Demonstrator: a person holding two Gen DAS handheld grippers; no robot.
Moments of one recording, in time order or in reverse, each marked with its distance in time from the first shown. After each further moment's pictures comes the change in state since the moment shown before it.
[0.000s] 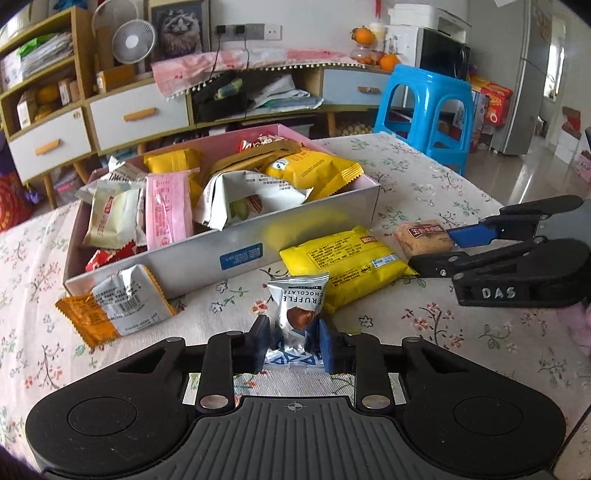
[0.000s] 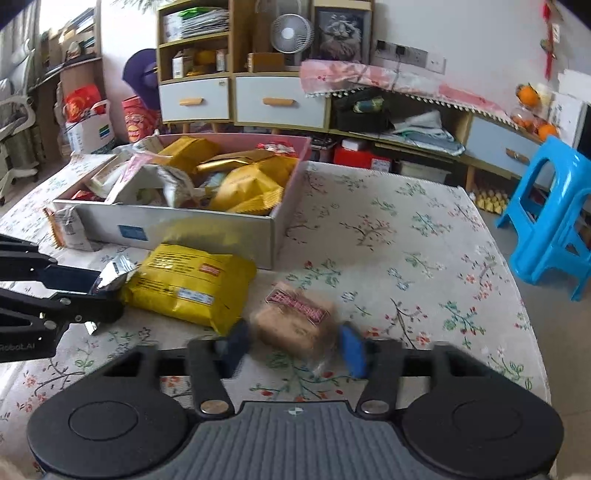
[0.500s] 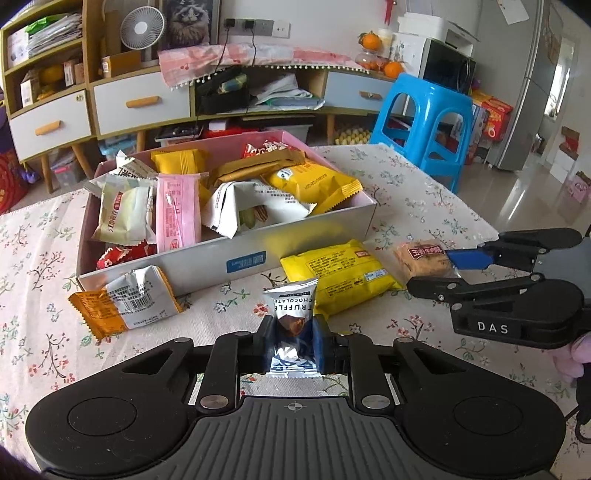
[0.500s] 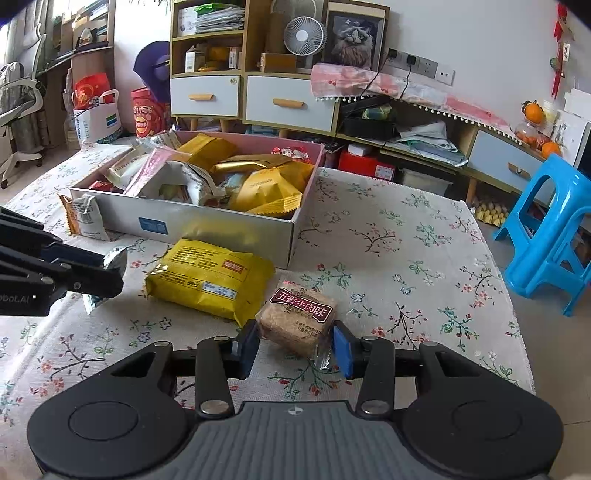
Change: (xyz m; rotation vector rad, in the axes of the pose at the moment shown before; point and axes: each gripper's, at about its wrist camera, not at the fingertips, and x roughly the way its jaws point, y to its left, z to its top) left arm -0.015 0.011 0.010 -0.061 0.009 -0.043; right arm -0.016 0.011 0.000 -0.031 -0.005 -0.014
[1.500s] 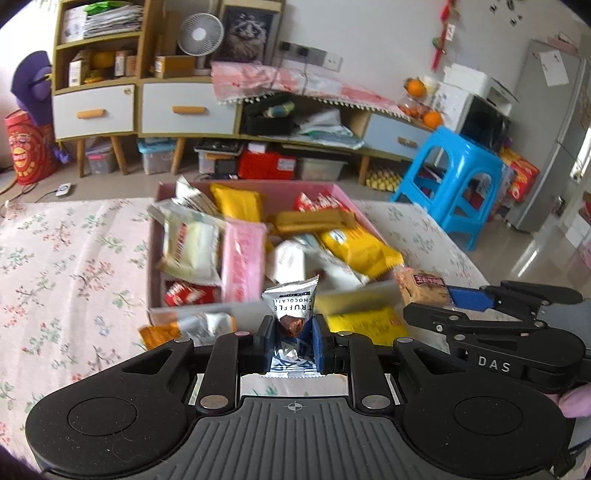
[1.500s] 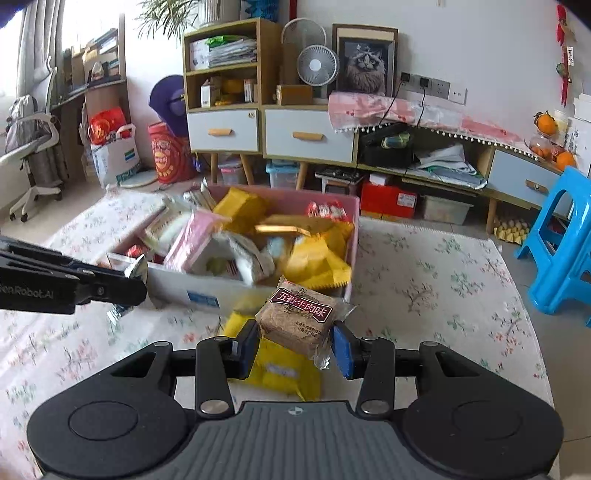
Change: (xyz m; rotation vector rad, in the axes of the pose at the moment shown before) left arm -0.032 0.044 0.030 -0.182 -0.089 0.036; right arm -0.009 0.023 0.046 0.063 -0.093 0.079
